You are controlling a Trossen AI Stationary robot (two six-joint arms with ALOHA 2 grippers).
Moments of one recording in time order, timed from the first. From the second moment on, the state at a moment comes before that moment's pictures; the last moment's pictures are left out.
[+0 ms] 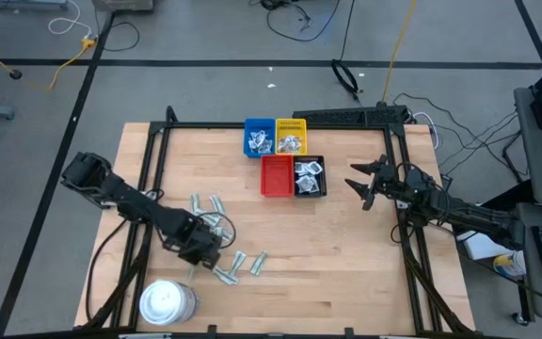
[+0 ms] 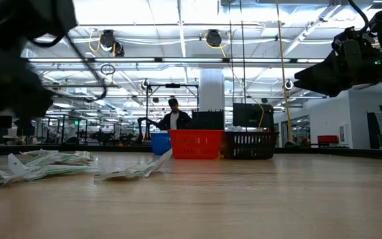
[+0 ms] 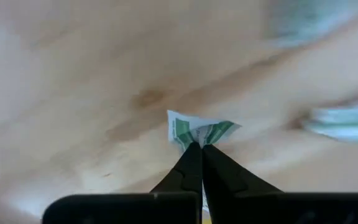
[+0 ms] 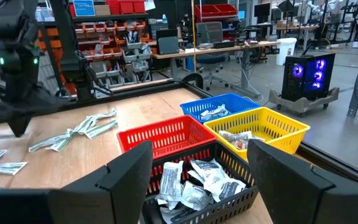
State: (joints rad) left arm -0.42 1.48 0.69 -0.60 0.37 -1.59; right arm -0.36 0.12 0.02 0.08 0.02 0.09
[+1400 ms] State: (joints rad) left arm -0.01 1.55 1.19 -1.25 0.17 -0.12; right arm -0.36 0.12 0.02 0.08 0.02 0.09
